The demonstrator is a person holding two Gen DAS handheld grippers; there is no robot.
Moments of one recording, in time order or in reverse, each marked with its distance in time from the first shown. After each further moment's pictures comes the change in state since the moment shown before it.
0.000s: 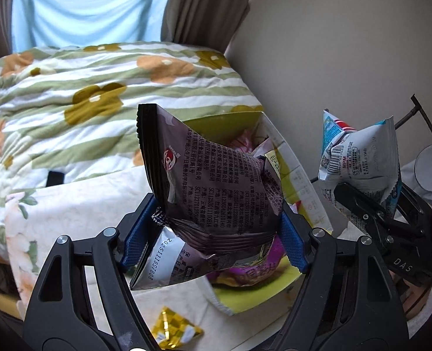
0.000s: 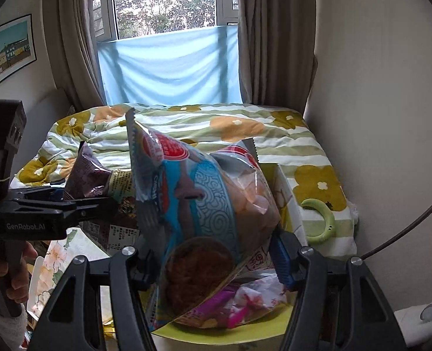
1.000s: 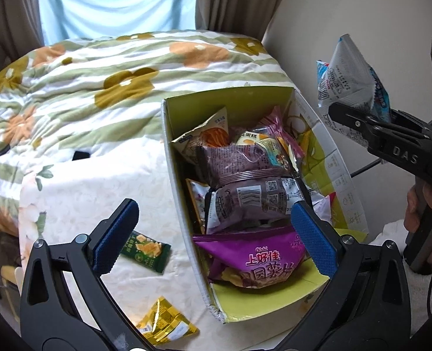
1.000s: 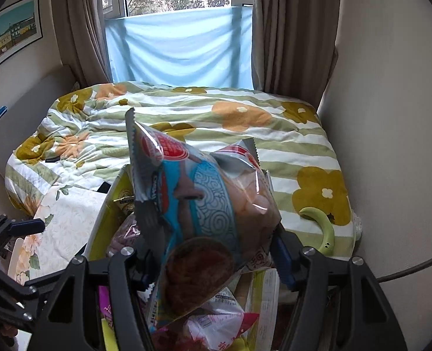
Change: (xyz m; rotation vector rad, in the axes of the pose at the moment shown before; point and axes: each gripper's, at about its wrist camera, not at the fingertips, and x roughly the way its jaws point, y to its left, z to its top) left arm 0.030 -0.016 -0.034 -0.038 0.029 0.241; right arm 0.082 -0.059 0.034 -0.101 0.096 0.057
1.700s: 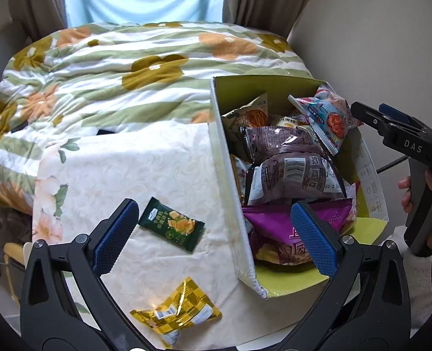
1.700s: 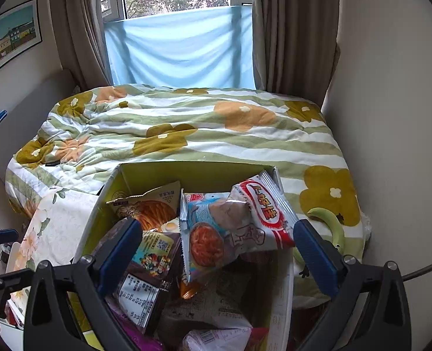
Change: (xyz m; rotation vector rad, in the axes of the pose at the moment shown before) left arm -0.015 0.048 -0.029 -0.073 0.022 0.075; right arm 0.011 0.001 -0.014 0.018 -0.028 0.021
